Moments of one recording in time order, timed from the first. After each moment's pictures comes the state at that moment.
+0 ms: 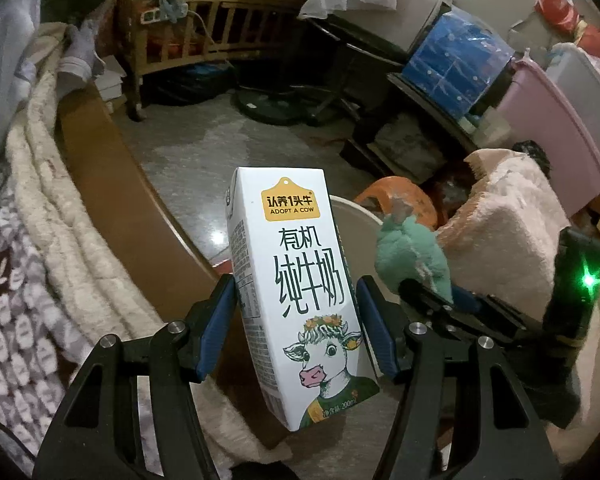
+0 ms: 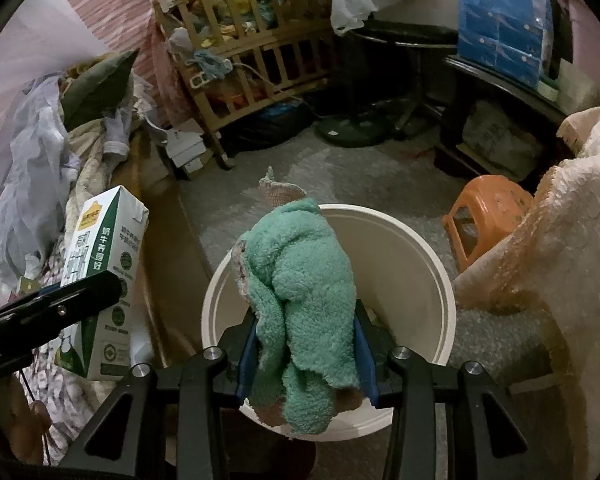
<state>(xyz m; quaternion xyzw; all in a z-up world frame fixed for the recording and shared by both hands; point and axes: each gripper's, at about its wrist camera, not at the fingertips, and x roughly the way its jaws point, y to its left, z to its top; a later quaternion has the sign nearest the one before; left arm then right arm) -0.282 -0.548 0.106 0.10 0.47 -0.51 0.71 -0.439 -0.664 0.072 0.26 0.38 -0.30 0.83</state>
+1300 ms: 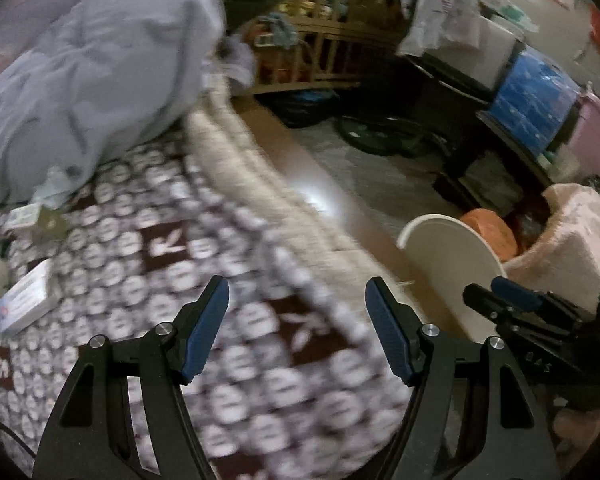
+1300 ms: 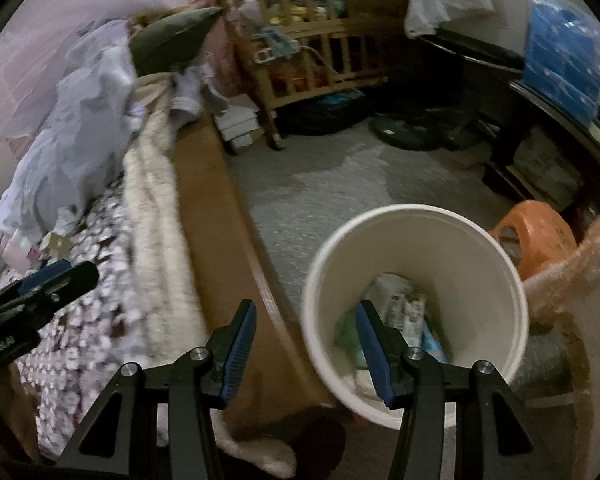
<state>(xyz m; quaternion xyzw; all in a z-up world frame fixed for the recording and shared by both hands) -0.220 -0.414 0.112 0.11 0.43 -0.37 0.82 -0.366 -0.582 0.084 0.21 0.41 -0.23 0.86</state>
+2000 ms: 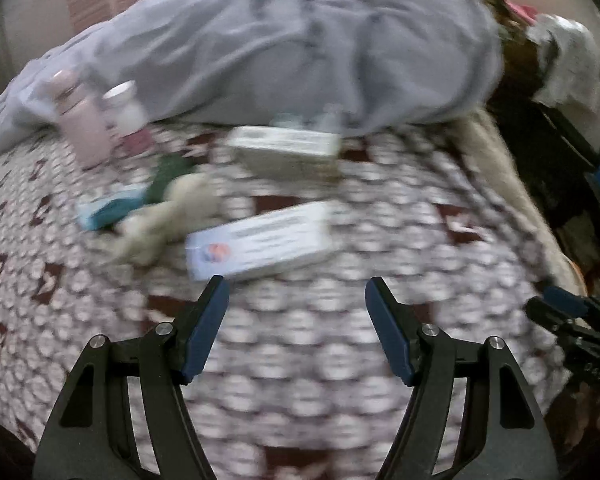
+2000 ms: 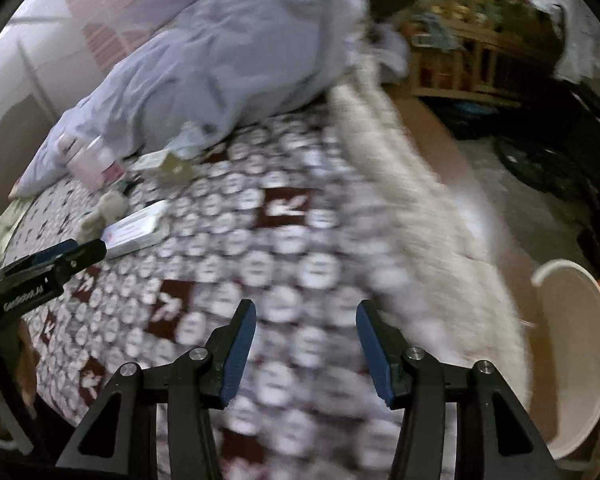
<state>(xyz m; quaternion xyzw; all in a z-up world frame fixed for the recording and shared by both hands) -0.120 -0.187 0.083 0.07 0.46 -0.18 0.87 -0.230 -0.426 0.077 0.13 0.46 -0.05 0.88</state>
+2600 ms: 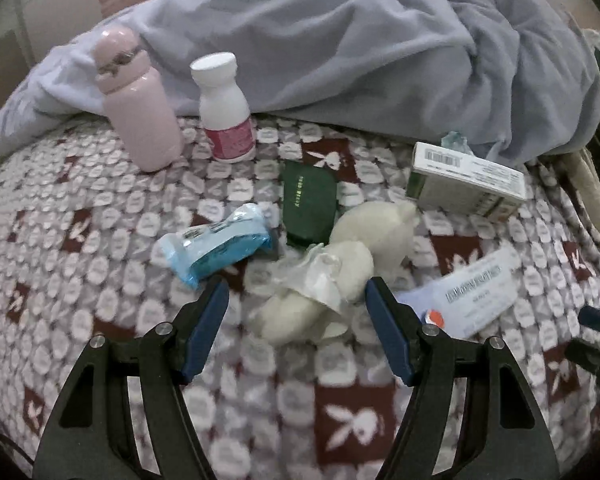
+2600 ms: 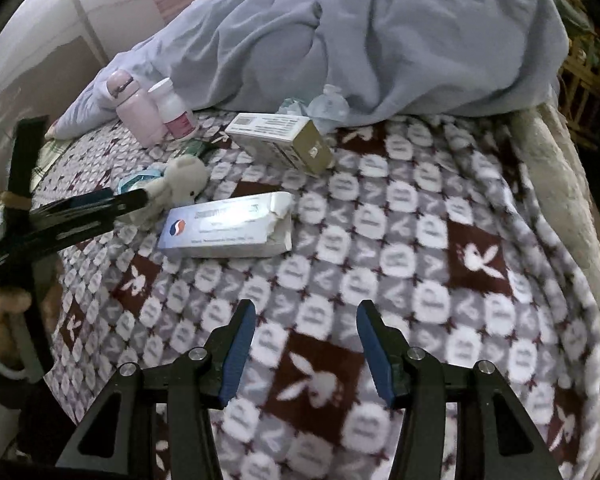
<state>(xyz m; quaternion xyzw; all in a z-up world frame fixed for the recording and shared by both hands) -0.005 -0.110 0.054 0.08 0.46 -0.15 0.87 -0.133 -0.324 0.060 0.09 0.49 0.04 0.86</state>
